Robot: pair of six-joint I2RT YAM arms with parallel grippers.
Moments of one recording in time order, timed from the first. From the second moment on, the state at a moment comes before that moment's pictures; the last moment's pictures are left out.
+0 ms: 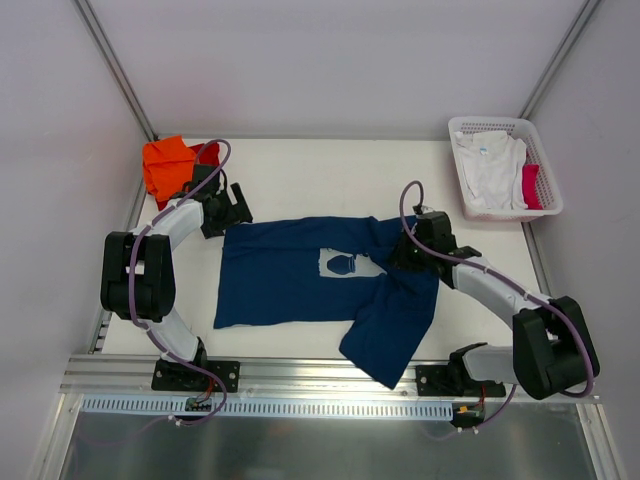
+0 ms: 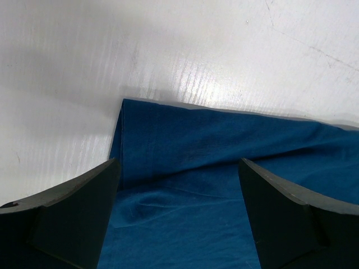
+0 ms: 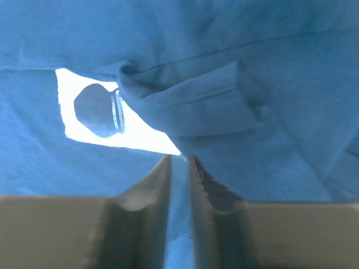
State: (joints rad) left arm -0.08 1.68 1.08 -0.40 0.05 -0.49; right arm 0.39 1.29 0.64 -0.19 -0.13 0.55
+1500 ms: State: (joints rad) left arm -0.08 1.68 1.08 -0.40 0.05 -0.49; right arm 0.22 1.50 0.72 -0.11 -0.23 0.48
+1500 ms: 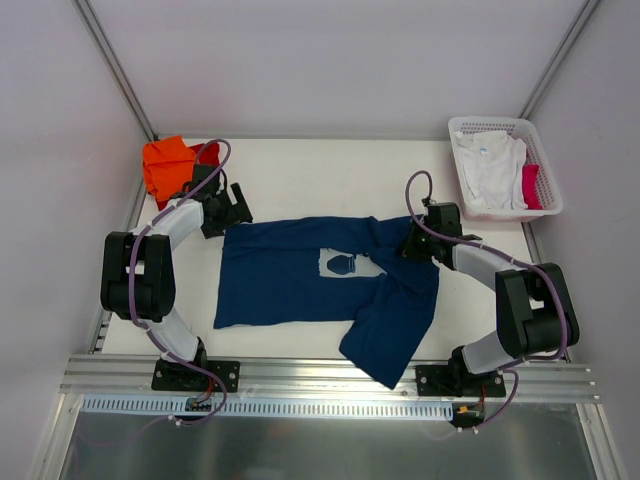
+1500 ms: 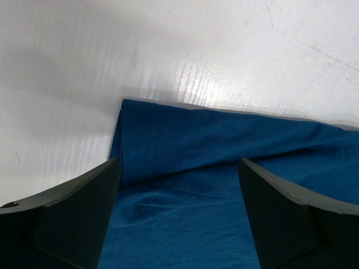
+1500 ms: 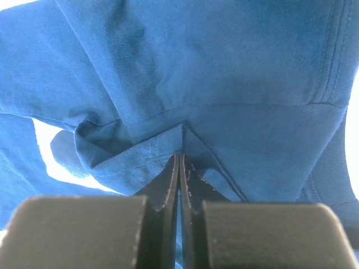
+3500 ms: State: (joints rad) left arm -0.10 1.68 1.08 -0.40 0.05 -0.49; right arm 0.53 1.03 0.65 -0.40 -0.05 0.51
